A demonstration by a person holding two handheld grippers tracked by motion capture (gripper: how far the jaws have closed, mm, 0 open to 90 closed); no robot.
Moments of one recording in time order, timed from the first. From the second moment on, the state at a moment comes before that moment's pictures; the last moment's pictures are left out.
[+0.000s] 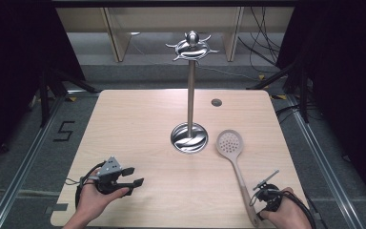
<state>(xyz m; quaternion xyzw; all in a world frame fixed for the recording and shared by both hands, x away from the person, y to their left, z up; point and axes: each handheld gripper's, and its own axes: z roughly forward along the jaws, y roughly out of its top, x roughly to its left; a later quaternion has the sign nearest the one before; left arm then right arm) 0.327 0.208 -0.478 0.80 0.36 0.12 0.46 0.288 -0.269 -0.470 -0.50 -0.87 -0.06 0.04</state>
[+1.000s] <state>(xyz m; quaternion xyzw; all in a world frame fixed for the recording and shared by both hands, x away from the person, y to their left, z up) 0.317 0.222 -0.476 0.80 0.38 0.12 0.45 0.312 -0.155 -0.471 -0.34 -0.93 -0.12 0.04</state>
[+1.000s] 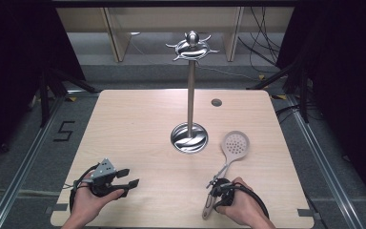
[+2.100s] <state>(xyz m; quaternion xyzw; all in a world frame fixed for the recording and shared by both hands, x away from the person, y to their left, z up) 0.304 0.237 -0.478 0.79 0.40 0.14 0.45 0.326 -0.178 -0.435 -0.22 -0.96 -0.15 -0.04</state>
